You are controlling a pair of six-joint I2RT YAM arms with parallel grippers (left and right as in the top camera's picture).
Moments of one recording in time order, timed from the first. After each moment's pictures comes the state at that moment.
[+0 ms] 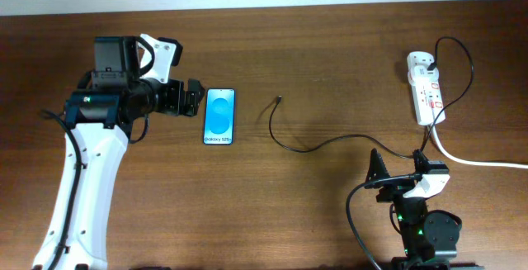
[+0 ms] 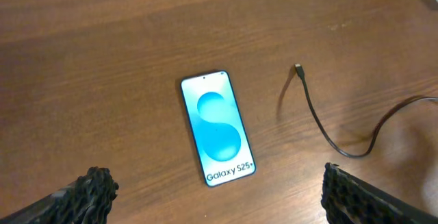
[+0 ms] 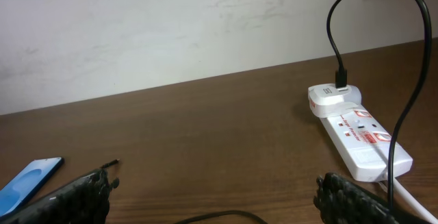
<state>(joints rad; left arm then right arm) -0.02 1.48 1.40 -0.85 0.30 0.15 -0.04 0.02 0.01 -0.07 -0.08 0.21</state>
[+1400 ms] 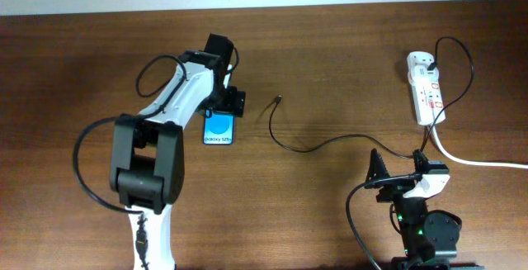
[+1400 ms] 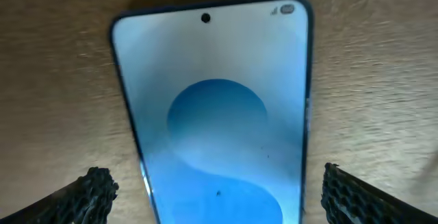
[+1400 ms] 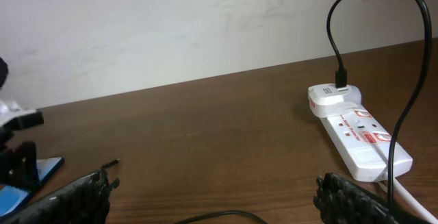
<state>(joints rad) -0.28 2.20 1.69 -0.95 -0.06 -0.12 -0.04 0.02 0.01 -0.07 -0.08 0.21</state>
